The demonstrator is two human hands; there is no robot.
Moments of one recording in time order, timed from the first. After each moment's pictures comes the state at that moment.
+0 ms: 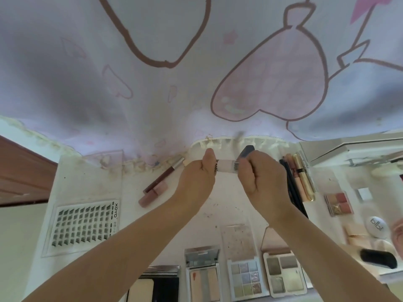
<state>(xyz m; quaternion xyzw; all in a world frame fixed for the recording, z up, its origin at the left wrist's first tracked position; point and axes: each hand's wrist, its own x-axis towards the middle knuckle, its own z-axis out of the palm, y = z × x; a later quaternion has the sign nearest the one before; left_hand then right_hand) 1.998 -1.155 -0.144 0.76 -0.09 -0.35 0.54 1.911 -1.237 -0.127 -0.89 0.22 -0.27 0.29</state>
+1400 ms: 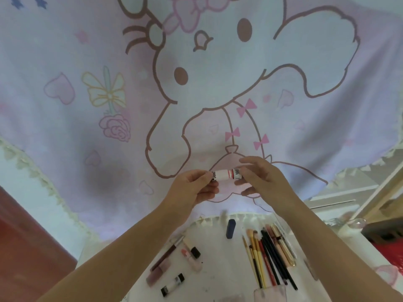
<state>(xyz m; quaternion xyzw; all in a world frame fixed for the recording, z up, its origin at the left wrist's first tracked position) 2.010 -1.152 0.019 0.55 -0.28 -0.38 0.69 1.883 -1.278 0.029 -0.73 0.18 -0.27 0.60</state>
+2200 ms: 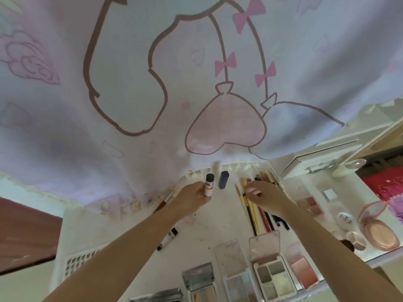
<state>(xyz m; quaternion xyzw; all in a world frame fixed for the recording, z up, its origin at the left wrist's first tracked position) 2.023 -1.182 -0.167 0.77 -0.36 -0.42 0.30 1.850 -1.314 -0.148 -0.85 0.37 0.05 0.38</state>
